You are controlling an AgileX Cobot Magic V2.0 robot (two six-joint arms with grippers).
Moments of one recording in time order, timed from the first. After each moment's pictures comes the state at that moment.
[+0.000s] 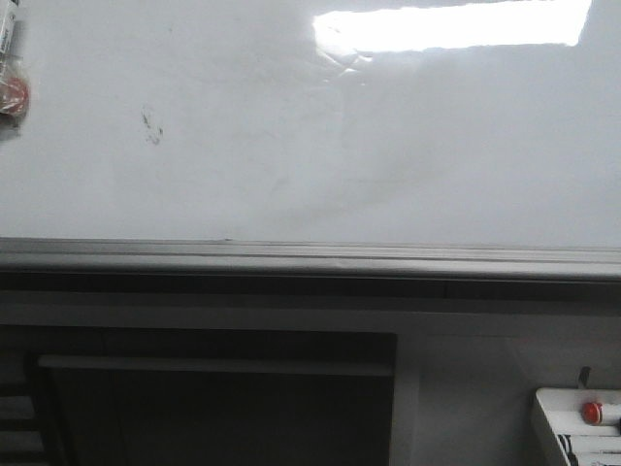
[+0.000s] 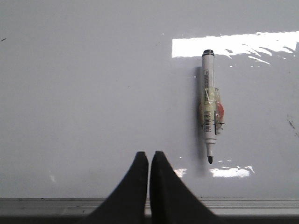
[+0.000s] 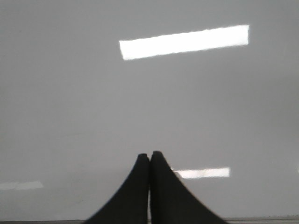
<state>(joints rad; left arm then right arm) -0.07 0.00 0.00 -0.02 0.00 0.02 -0.06 -0.01 0.01 0.10 -0.02 -0.05</state>
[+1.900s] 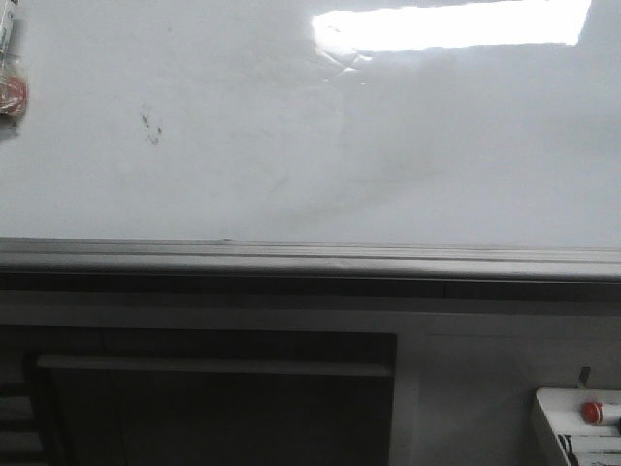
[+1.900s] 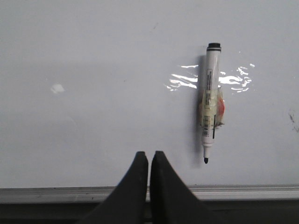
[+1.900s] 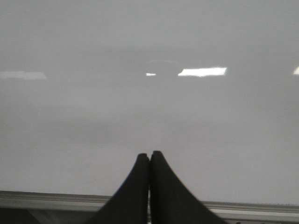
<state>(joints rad) -0.07 0.48 -0.59 0.00 0.53 0.02 -0.06 0.50 -0.56 0.10 0.52 -0.09</state>
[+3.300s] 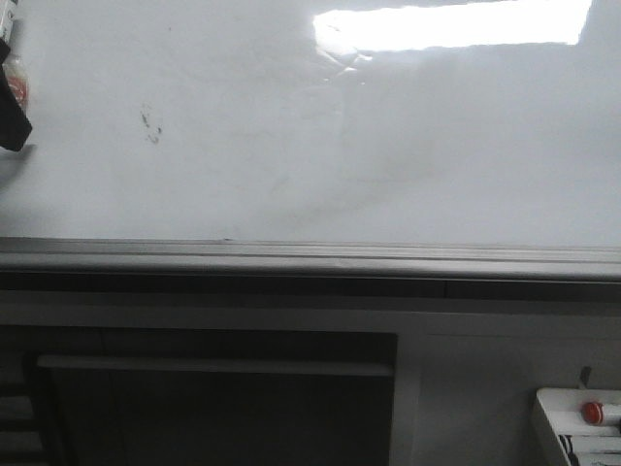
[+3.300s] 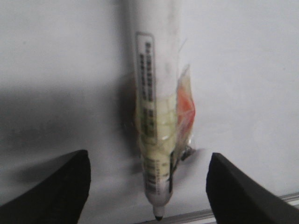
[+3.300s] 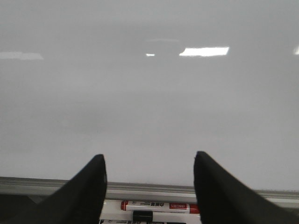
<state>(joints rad) -0.25 1.26 -0.86 -0.03 0.50 0.02 -0.06 0.55 -0.56 0.10 0.54 -0.09</state>
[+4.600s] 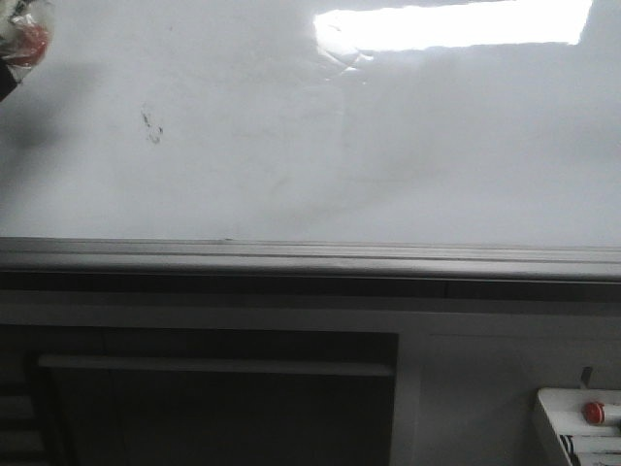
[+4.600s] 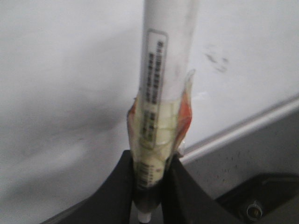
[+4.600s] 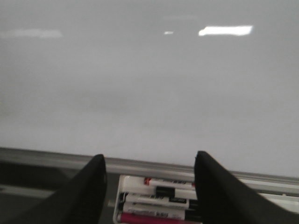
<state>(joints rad) -0.42 1.18 -1.01 -0.03 0.81 0.22 -0.03 0.60 -0.63 0.19 0.68 -0.16</state>
